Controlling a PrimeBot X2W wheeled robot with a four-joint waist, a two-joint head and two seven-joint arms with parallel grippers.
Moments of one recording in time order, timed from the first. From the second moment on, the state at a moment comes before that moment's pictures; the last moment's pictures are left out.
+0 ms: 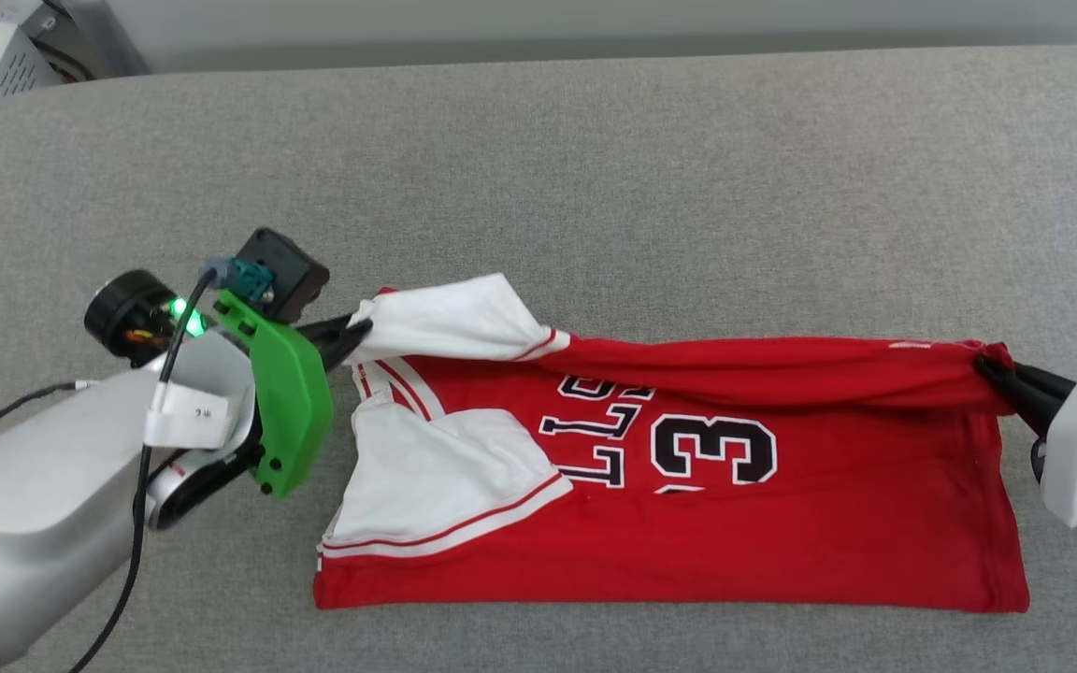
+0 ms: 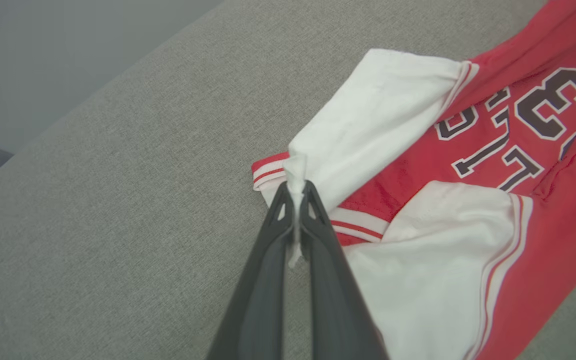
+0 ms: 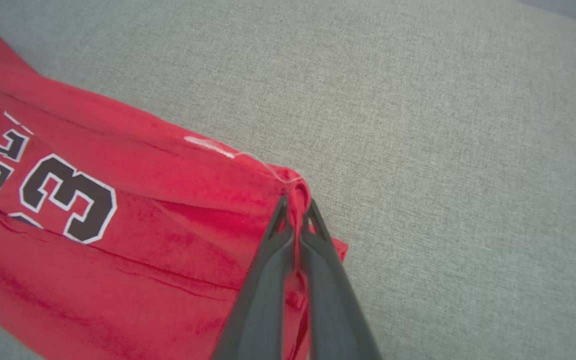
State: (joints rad) left arm -0.97 0.81 -1.28 0.18 -1.01 -0.03 0.16; right arm -0.42 -0.78 0.53 0.20 0.85 0.13 0.28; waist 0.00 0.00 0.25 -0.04
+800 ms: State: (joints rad) left arm -0.64 0.83 -1.28 0.16 -1.06 0.06 0.09; right arm -0.07 -0.70 0.40 0.13 0.81 0.13 0.27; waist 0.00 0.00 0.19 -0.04
